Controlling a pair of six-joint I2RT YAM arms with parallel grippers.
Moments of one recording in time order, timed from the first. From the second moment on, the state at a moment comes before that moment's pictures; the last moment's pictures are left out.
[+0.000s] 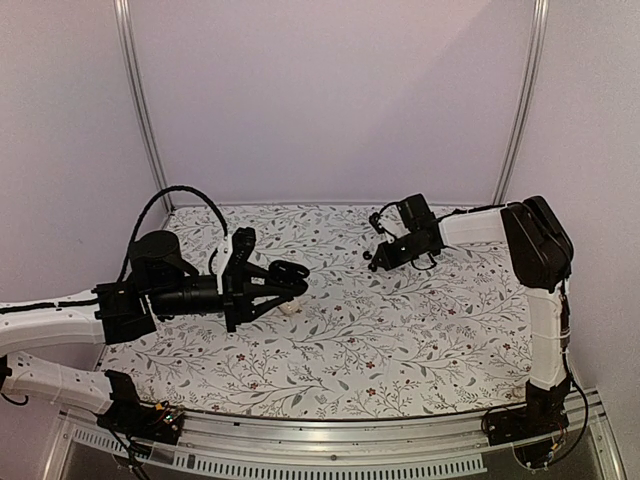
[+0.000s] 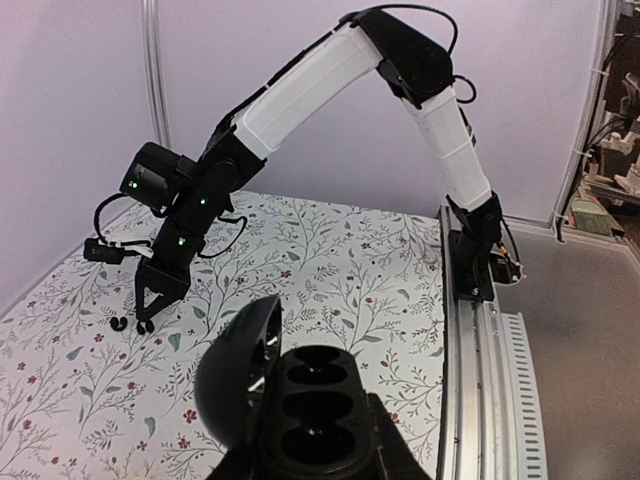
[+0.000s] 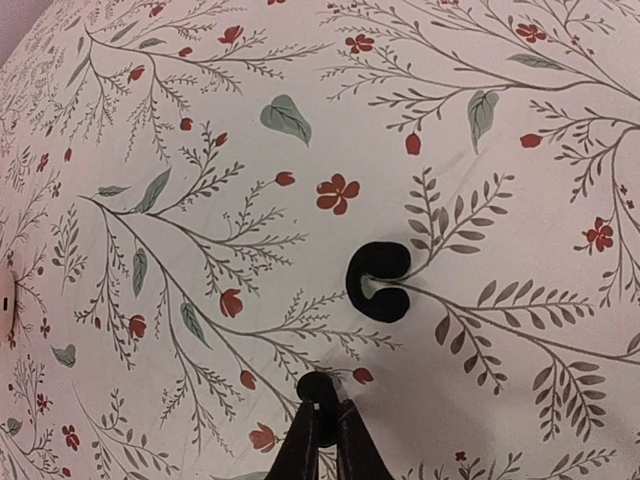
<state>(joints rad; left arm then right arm) -0.95 1.00 0.62 0.25 0.35 0.01 0.47 2.17 1.47 -0.20 -0.30 0.00</state>
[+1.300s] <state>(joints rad) -0.96 0.90 0.50 0.31 0.47 0.18 0.52 1.80 1.17 0.05 -0.44 -0.06</state>
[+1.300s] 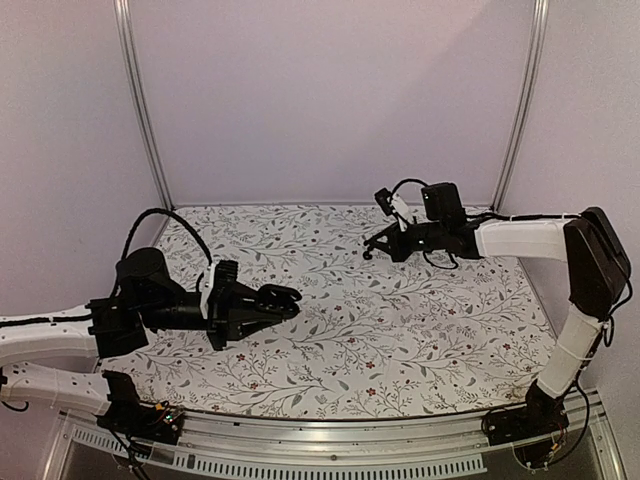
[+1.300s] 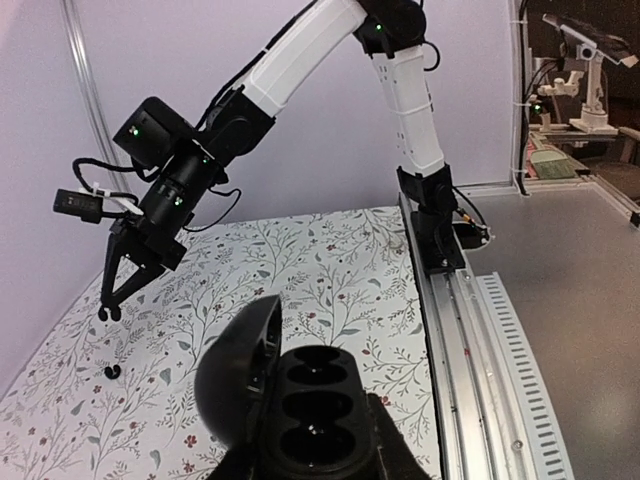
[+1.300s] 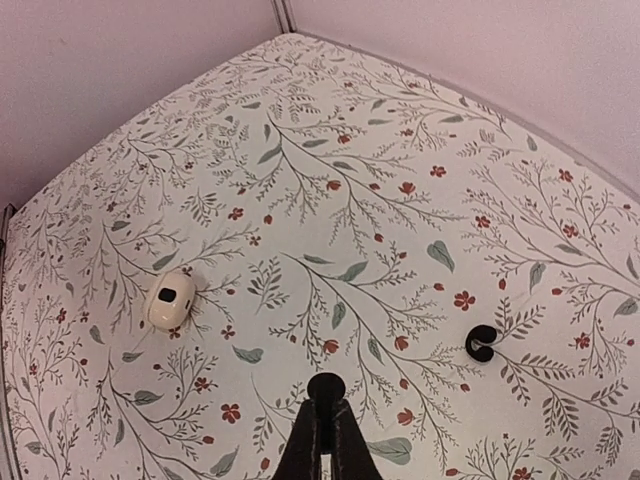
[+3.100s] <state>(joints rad) -1.00 0.91 0.53 0.31 0.60 0.33 1.19 1.14 0.99 0.13 -0.45 -0.27</state>
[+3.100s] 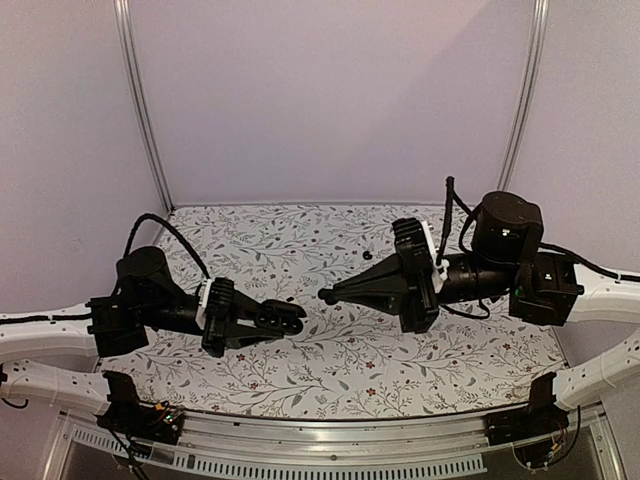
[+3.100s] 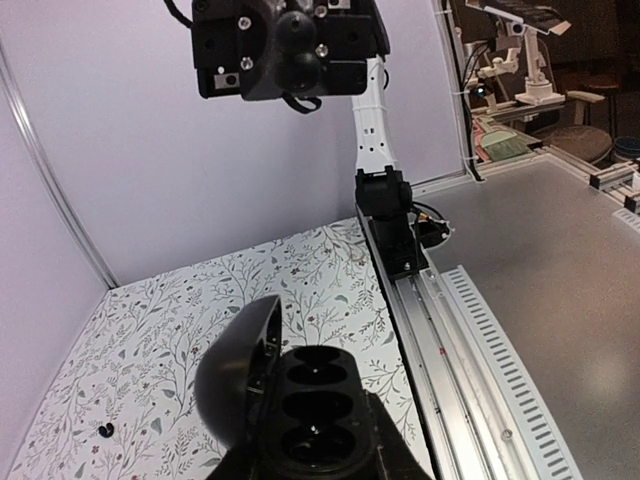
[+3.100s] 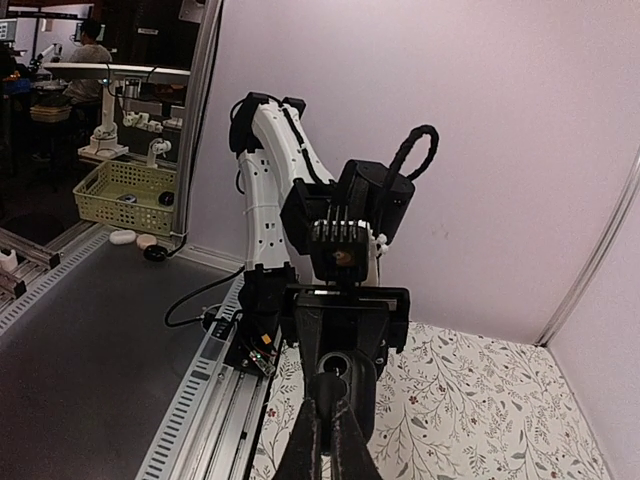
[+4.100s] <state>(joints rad) -1.00 0.94 0.54 0.29 0.57 0.32 1.36 1.46 1.26 -0.12 -0.04 -0.38</state>
